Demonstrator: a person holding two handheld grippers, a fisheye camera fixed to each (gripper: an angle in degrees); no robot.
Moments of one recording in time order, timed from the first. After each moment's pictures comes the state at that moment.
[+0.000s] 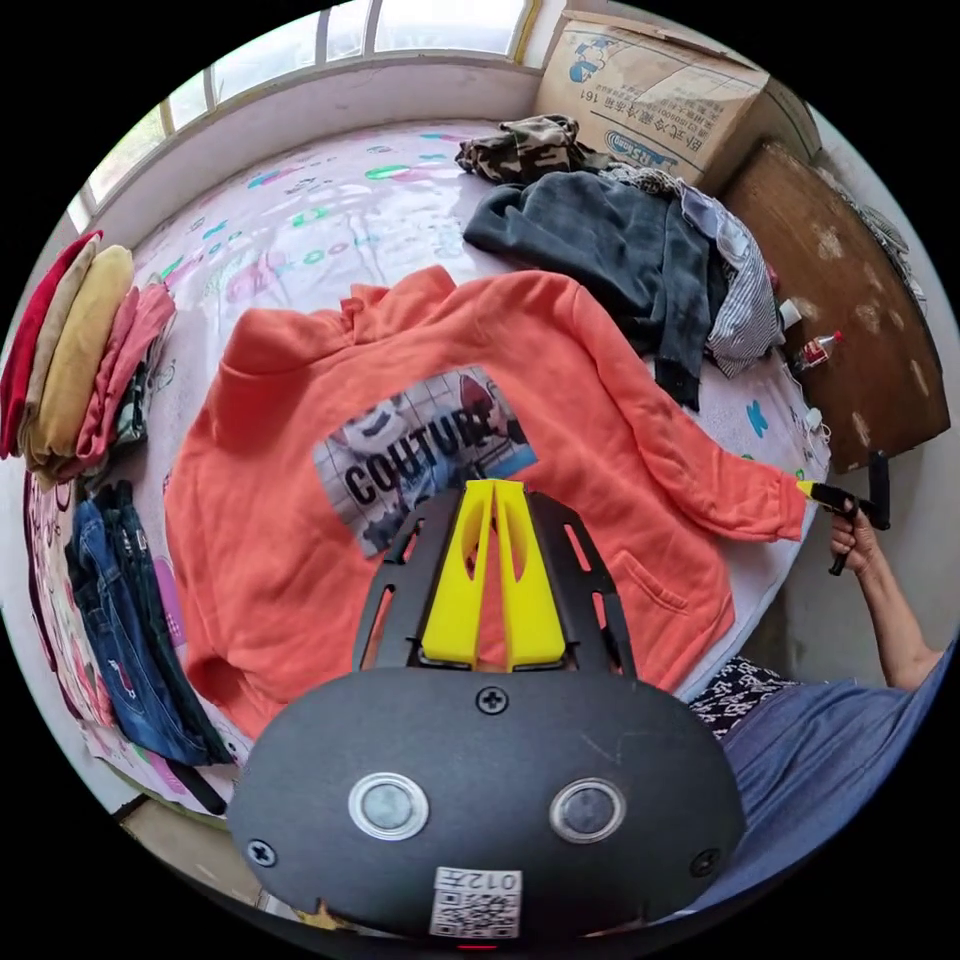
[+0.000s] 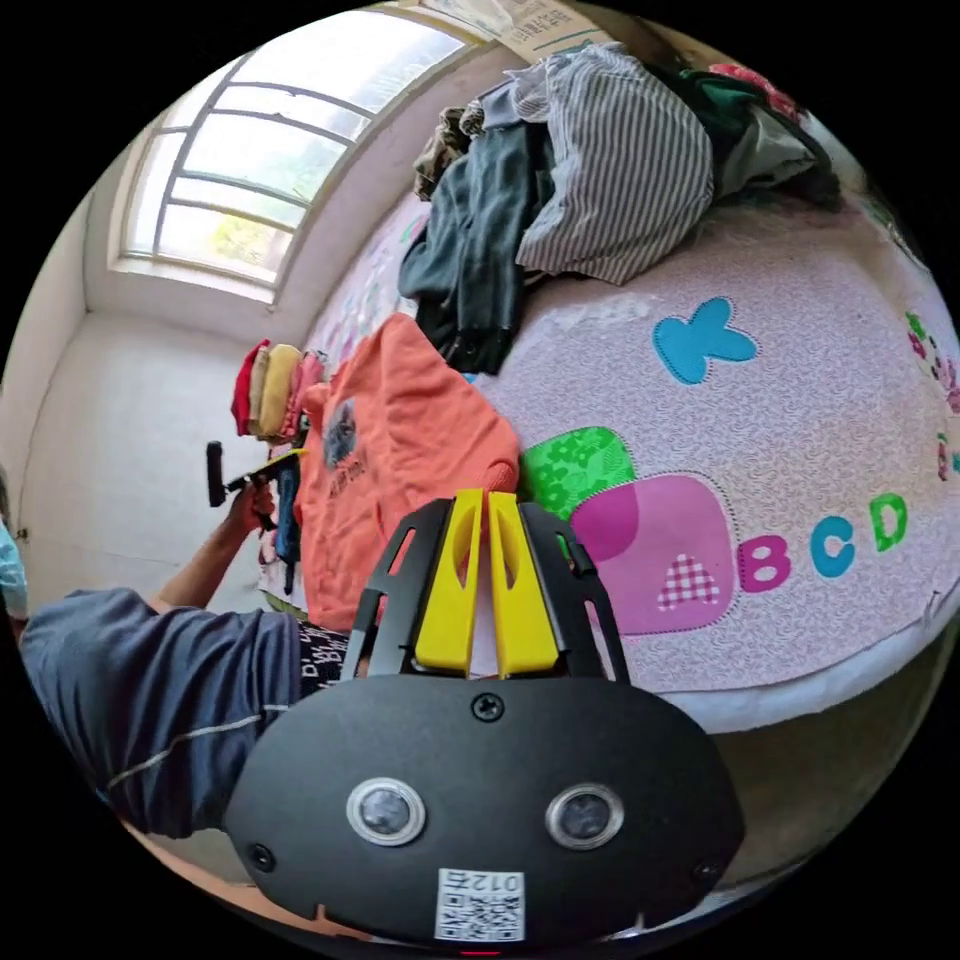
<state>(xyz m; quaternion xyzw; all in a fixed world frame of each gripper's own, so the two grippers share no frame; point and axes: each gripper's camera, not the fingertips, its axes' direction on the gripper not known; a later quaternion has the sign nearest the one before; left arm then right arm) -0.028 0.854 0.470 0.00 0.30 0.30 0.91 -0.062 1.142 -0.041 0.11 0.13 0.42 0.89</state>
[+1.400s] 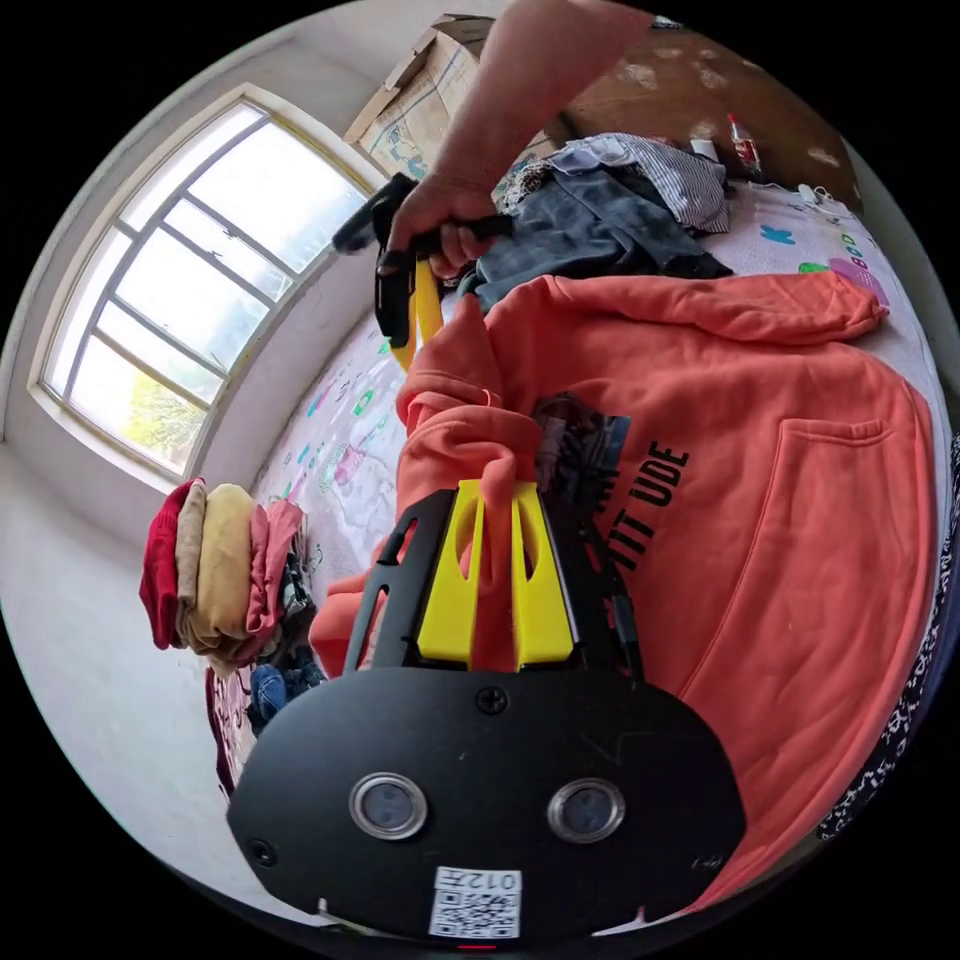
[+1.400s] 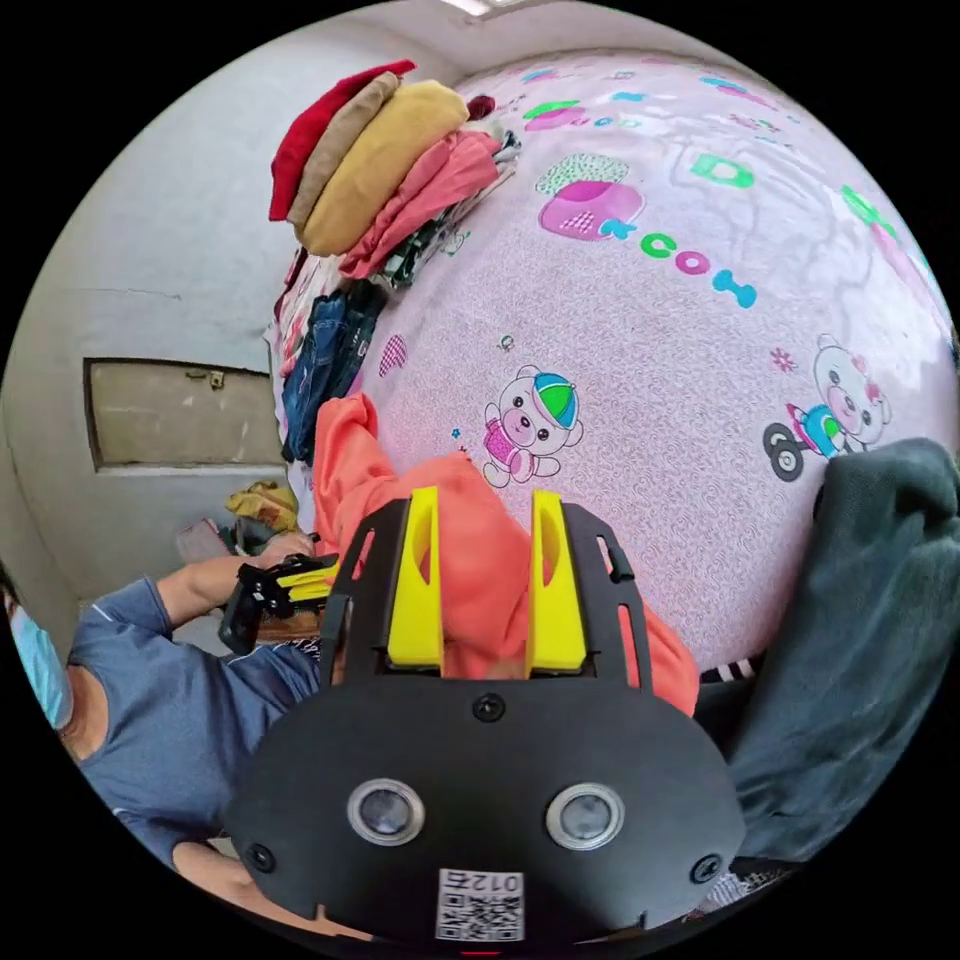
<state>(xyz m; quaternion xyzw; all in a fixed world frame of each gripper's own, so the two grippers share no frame) -0.073 1.096 0.530 0.31 0.09 0.47 0.82 0.220 0.457 0.676 -0.25 -0.03 0.11 0.96</state>
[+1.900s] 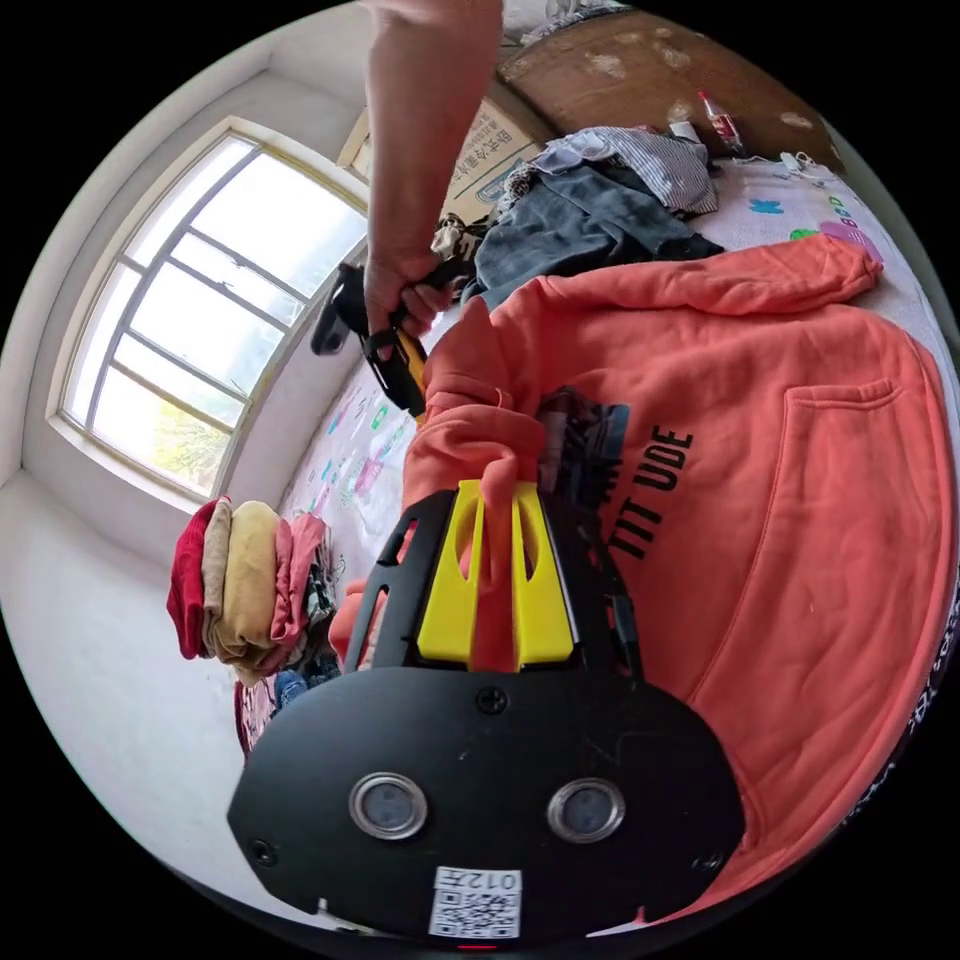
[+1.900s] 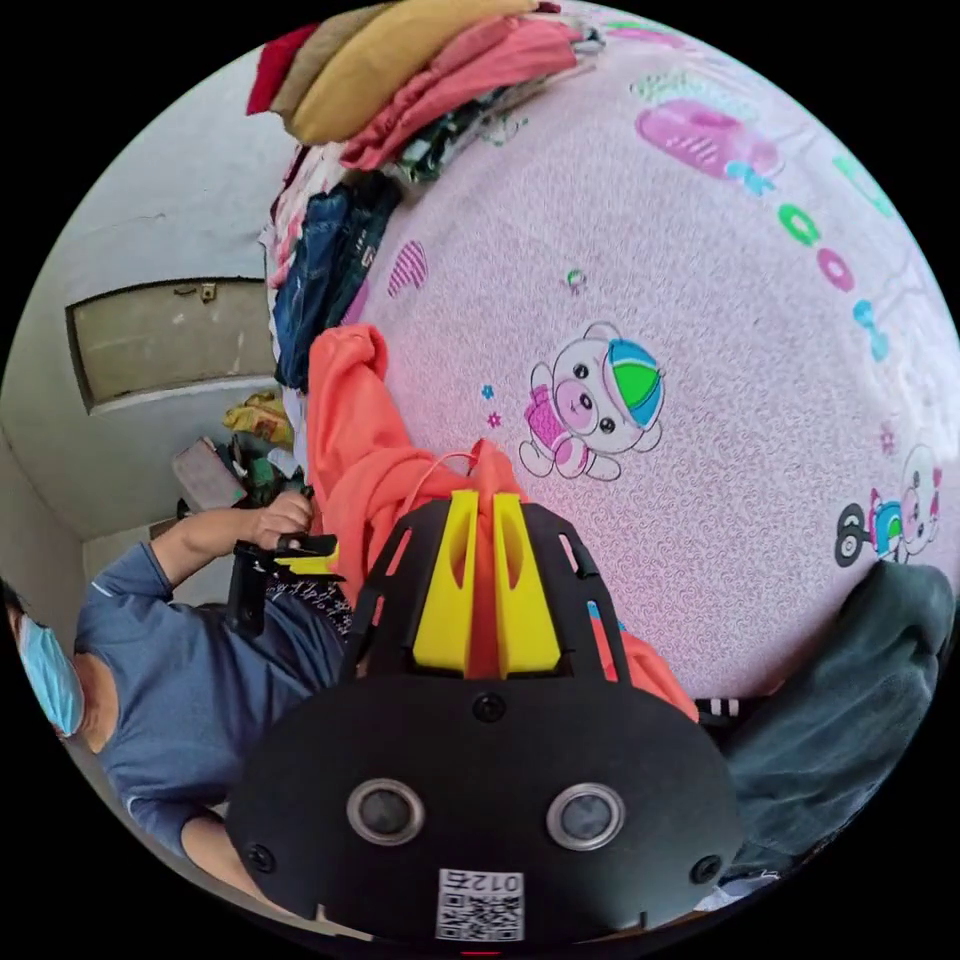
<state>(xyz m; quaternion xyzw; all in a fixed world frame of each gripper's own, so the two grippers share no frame) -0.095 1.100 0.589 0.33 0.07 0.46 0.82 0.196 0.403 0.817 -0.29 0.00 0.02 0.96</state>
